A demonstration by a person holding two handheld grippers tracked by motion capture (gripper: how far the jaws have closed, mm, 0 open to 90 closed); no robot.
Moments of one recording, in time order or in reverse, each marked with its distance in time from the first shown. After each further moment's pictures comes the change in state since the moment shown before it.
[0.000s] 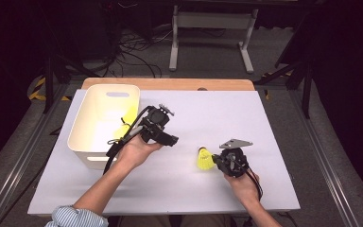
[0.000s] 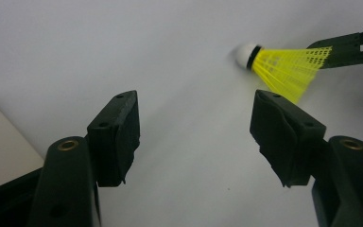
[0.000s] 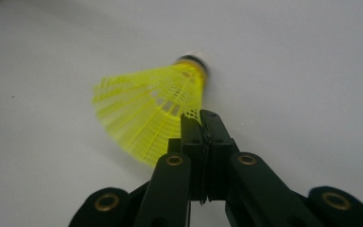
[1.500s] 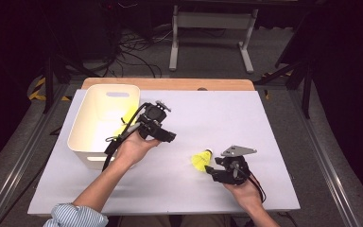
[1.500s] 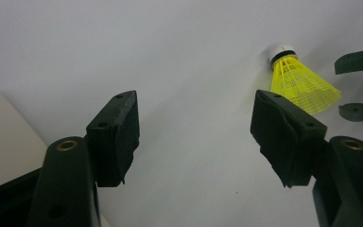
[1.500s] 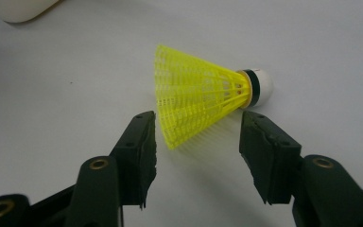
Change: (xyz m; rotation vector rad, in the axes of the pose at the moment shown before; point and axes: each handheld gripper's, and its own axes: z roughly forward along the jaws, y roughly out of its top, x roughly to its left) left arm 0.012 0.003 -0.002 -0.003 0.009 -0.034; right arm 0.010 -0.014 -0.011 -0.045 0.107 -0.028
